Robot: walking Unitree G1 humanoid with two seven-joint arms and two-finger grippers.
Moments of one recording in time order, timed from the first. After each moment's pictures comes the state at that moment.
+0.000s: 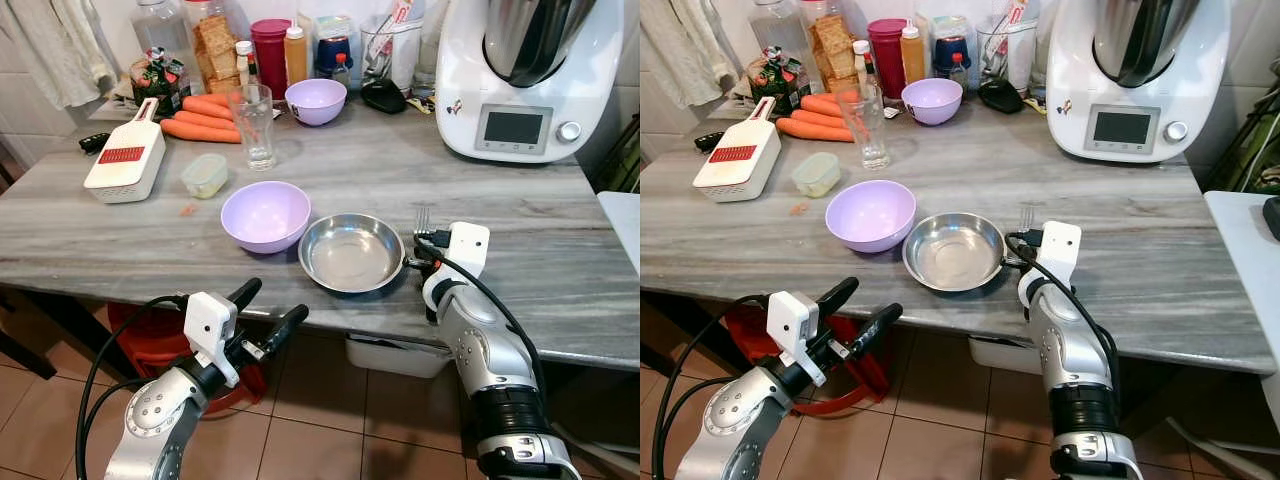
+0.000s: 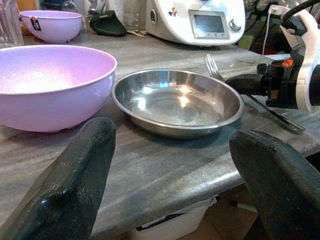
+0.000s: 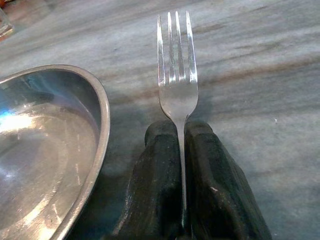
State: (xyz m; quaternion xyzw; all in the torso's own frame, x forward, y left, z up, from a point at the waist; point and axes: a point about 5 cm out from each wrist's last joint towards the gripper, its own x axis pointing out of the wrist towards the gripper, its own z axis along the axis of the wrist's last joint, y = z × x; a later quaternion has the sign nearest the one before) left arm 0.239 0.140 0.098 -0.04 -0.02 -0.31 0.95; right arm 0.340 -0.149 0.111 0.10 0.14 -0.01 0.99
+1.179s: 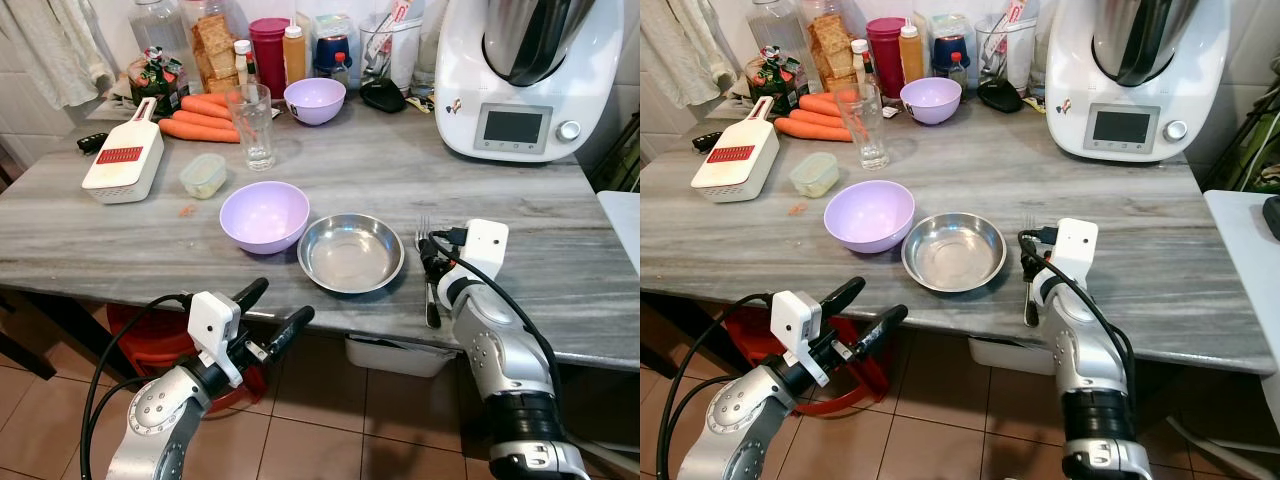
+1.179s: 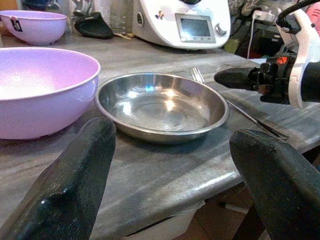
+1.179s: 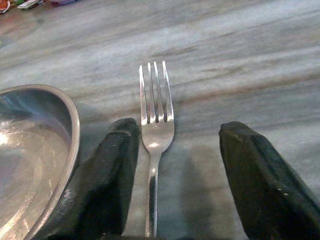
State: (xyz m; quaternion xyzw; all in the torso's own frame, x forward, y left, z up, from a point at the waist) left arm 0.239 0.135 0.099 -0.05 -0.03 -0.34 0.94; right arm 0.335 -0.165 0.120 0.09 0.11 -0.02 0.99
